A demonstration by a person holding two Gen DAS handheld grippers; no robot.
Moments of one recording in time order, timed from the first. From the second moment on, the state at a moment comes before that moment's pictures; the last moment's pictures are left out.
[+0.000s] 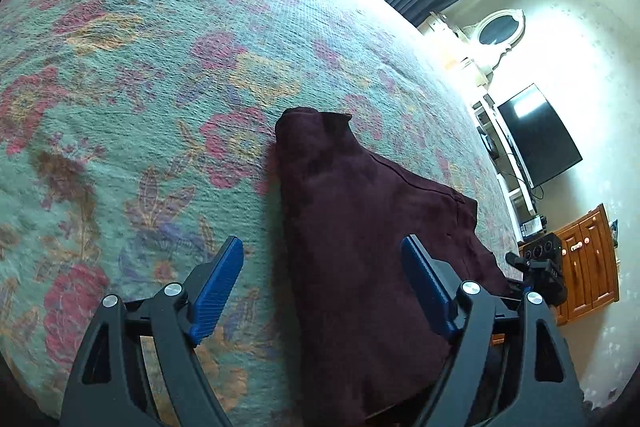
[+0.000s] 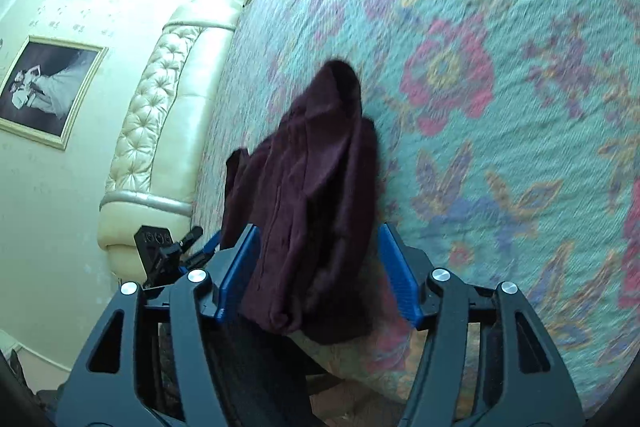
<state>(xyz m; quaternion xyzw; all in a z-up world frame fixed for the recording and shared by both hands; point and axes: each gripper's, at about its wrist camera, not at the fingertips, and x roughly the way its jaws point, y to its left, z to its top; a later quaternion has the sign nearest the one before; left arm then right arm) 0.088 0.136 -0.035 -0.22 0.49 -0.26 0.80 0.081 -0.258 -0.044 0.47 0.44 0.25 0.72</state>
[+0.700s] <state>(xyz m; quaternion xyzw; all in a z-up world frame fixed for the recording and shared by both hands) 0.153 0.104 -0.054 -0.20 0.52 -0.25 0.79 0.161 -0.195 -0.042 0.43 0.43 0.28 0.74</state>
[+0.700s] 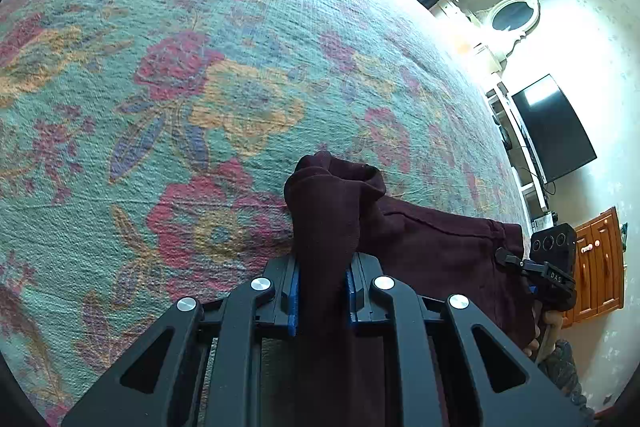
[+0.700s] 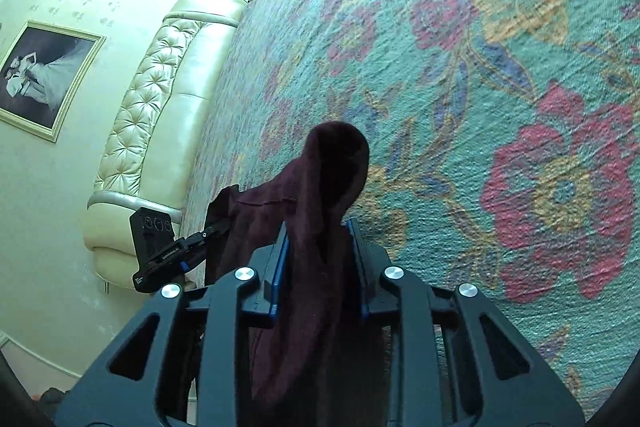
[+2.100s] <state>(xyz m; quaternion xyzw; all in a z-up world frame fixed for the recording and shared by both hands) 0.293 0.107 -0.059 -0.19 0.52 -0.19 0.81 0.320 -0.200 -0.085 0.52 0.42 0.25 0.70</state>
